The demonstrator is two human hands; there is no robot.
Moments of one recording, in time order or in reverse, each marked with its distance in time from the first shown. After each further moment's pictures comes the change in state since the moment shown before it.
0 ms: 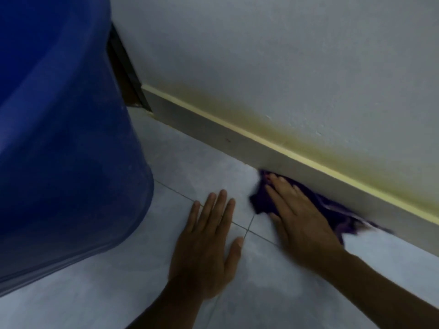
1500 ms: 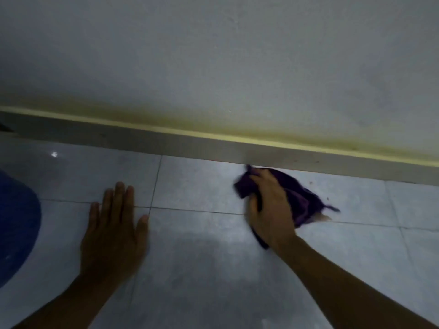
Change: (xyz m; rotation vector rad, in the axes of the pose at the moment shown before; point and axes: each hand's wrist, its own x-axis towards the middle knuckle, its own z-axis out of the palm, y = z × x) left_hand -0.001 0.004 0.008 0.134 0.037 0.020; right_hand -0.141 0.060 0.011 0.369 0.492 0.574
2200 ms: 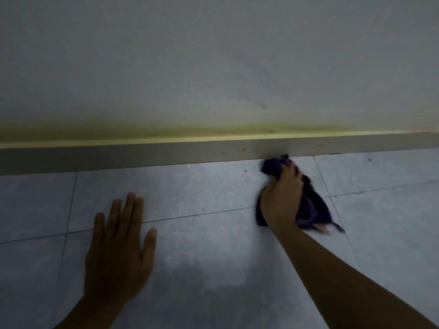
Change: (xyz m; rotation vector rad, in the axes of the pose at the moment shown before) left_hand 0.003 0.139 0.026 -0.032 0.041 0.277; right_hand -0.002 0.116 -0.084 -0.278 0.388 0.583
